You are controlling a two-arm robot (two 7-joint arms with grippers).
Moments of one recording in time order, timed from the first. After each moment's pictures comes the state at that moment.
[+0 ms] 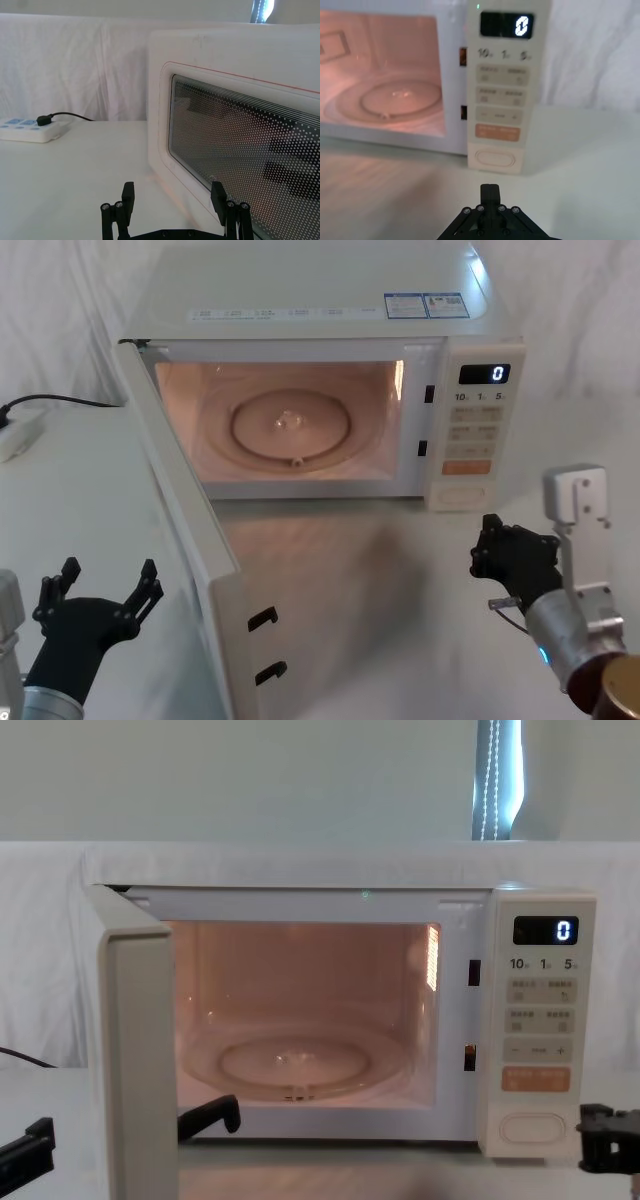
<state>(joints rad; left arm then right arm) 0.27 0.24 0.04 -1.85 -0.25 -0.02 -0.02 -0.02 -0.07 -0.09 -1.71 -0.11 0.25 0.09</state>
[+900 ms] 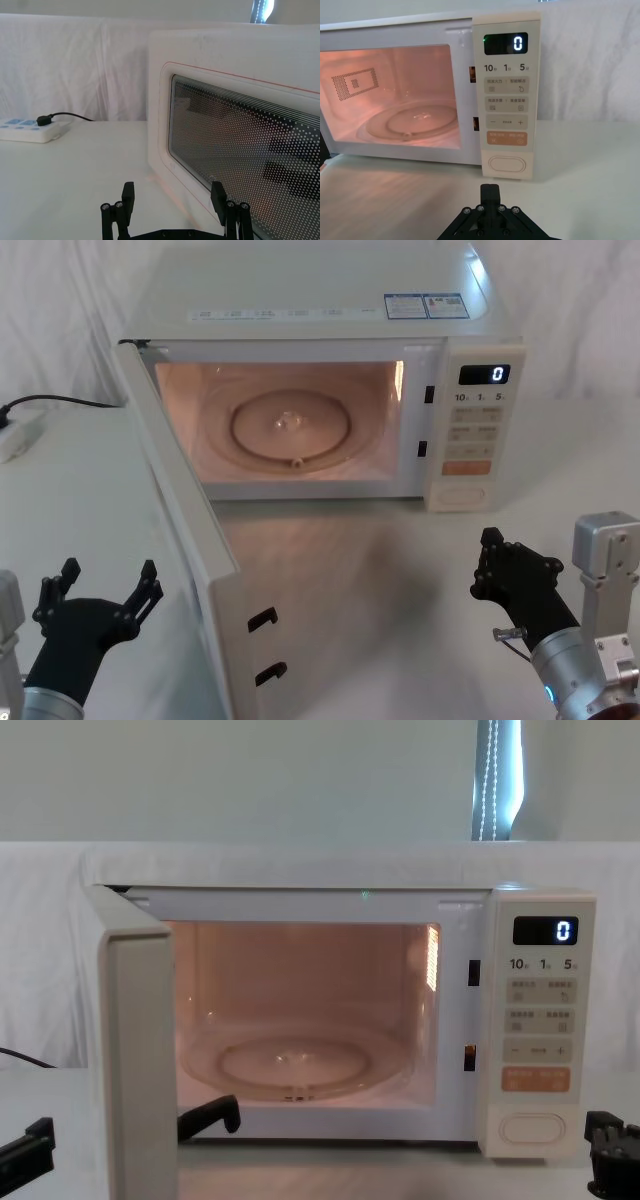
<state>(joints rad) 0.27 0.24 0.04 -1.85 -0.25 -0.02 -0.02 -0.10 -0.02 -0.10 -1.68 0.03 -0.01 0.12</state>
